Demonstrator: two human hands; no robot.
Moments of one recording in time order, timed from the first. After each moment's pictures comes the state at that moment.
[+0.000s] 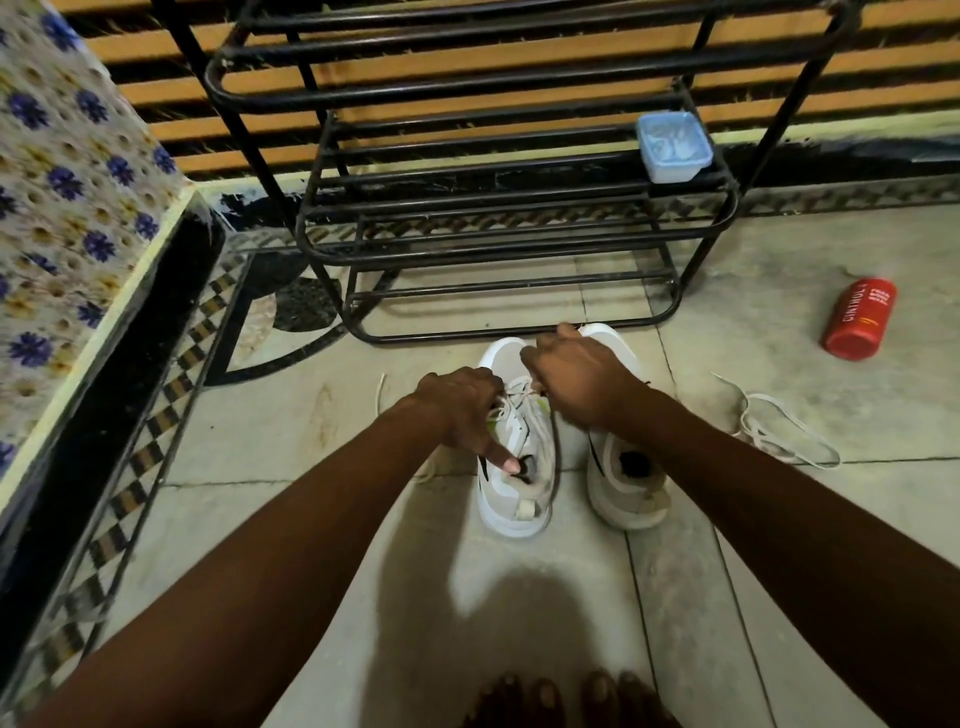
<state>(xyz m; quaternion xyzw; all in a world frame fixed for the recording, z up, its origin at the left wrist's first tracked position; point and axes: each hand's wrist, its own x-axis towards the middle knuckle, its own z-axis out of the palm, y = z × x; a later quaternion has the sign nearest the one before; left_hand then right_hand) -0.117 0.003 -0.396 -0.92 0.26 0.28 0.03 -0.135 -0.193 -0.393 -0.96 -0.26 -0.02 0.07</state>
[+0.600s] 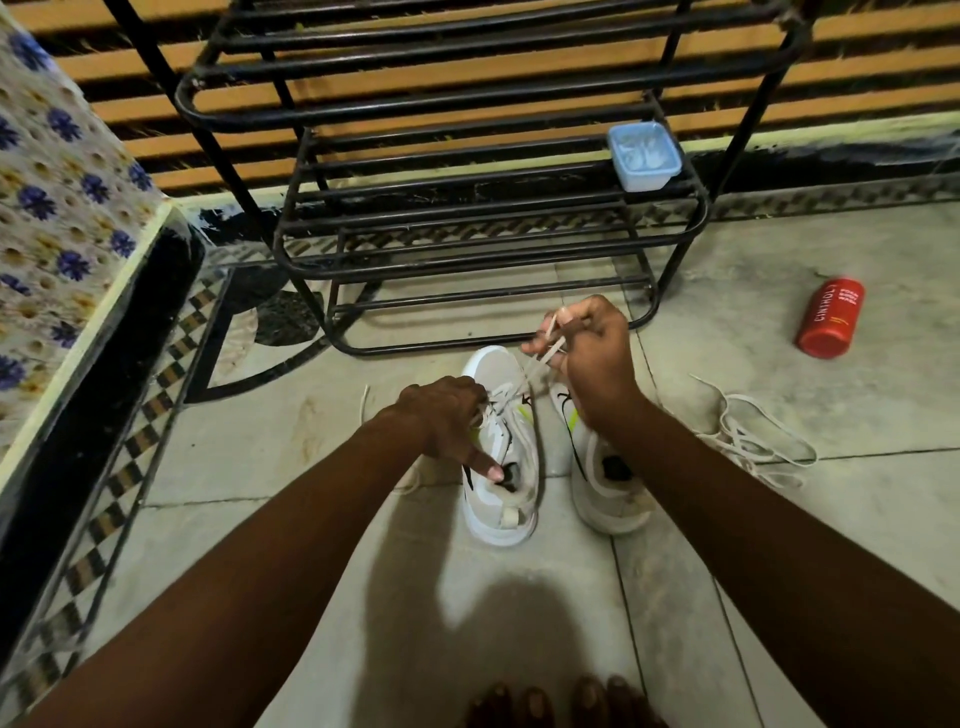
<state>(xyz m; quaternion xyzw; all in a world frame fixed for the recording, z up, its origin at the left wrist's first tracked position) -0.116 0.003 -0.395 -0.92 0.26 0.29 0.03 -0.152 -0.184 -0.361 -0.62 0.09 -0.11 0.77</state>
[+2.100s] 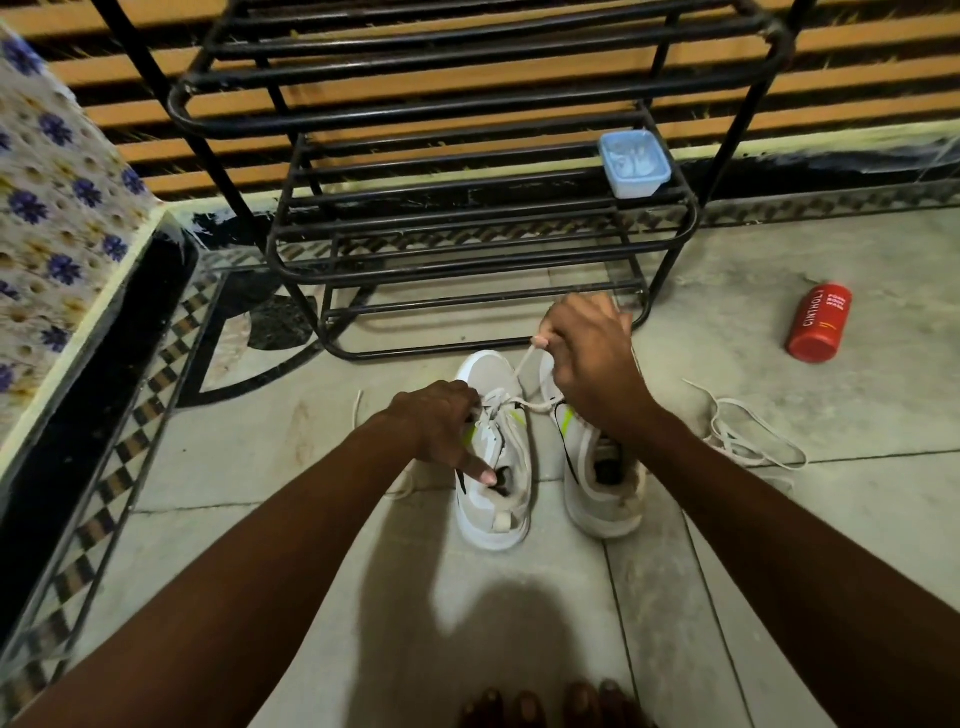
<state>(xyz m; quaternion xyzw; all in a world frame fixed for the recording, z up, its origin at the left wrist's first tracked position) -0.113 0.006 -0.403 -0.92 0.26 0.29 0.00 -0.156 -0.213 -0.362 -0.92 -0.09 -0.23 0.31</state>
